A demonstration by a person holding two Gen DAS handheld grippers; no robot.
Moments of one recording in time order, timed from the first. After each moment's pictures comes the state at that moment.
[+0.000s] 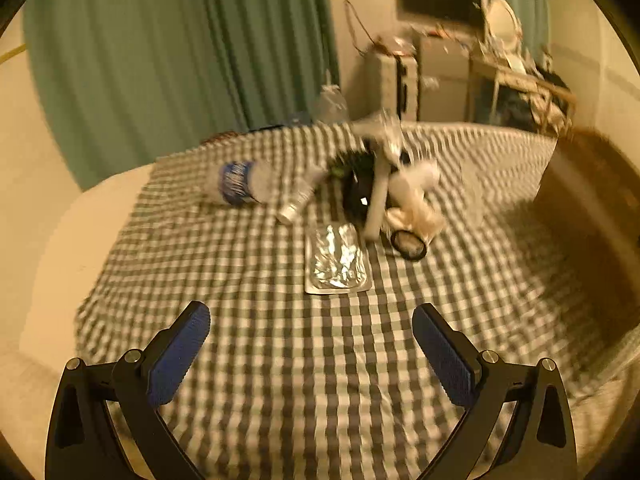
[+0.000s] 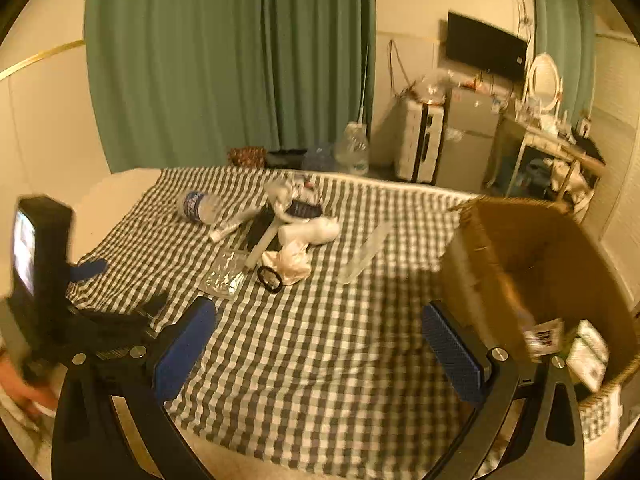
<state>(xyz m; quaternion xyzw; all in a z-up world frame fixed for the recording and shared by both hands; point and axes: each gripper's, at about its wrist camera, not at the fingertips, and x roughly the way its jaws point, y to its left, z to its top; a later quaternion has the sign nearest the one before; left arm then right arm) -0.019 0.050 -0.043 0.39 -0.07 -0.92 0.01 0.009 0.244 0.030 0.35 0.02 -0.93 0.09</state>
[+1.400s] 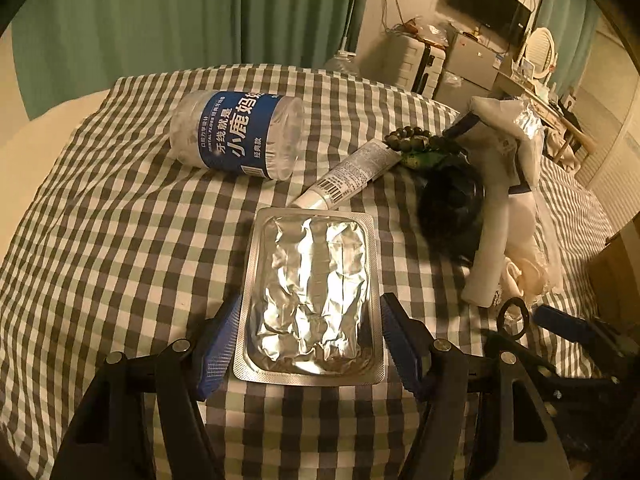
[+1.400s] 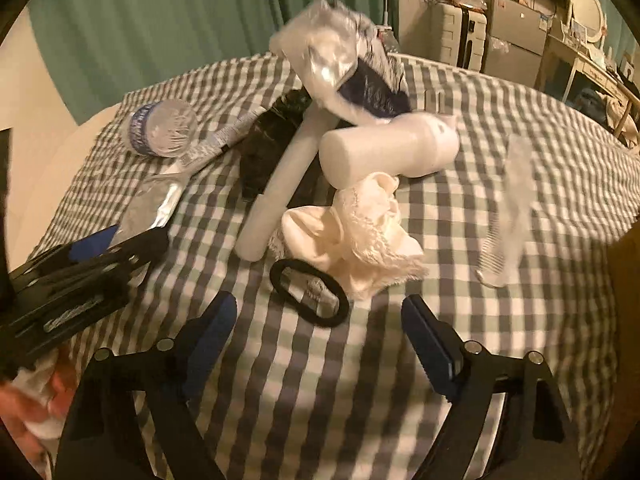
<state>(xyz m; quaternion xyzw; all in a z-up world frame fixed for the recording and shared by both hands) -0.127 -0.035 -0.109 0.45 0.06 -0.89 -0.01 -0.153 0.157 -0.121 0.48 -0.01 -0.87 0.12</state>
